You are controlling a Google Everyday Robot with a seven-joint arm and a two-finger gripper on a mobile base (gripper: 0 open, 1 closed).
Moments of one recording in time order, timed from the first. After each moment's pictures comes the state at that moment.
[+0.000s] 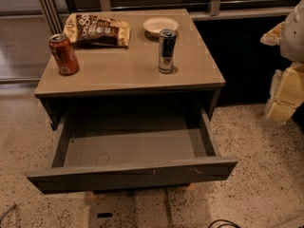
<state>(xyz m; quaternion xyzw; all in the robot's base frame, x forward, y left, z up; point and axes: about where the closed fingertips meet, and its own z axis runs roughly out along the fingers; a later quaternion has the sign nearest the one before) 0.438 -0.217 0.976 -0.60 0.78 -0.03 0.16</state>
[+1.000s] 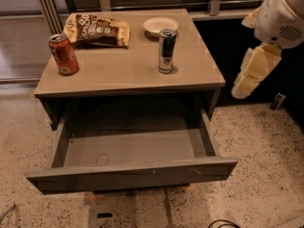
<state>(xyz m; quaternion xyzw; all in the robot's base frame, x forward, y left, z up) 0.511 -0.199 0.976 -0.59 0.78 -0.03 0.23</state>
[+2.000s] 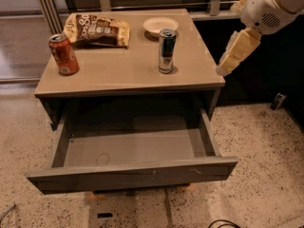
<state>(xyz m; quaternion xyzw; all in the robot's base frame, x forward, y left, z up) 0.583 -0.185 0.979 -0.58 0.76 0.01 0.31</state>
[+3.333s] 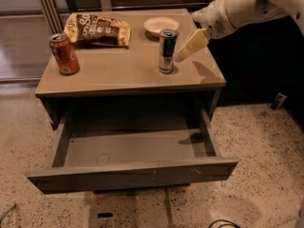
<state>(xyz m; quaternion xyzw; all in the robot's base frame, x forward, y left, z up) 0.691 -0.105 0.936 -0.53 0.73 0.17 0.41</state>
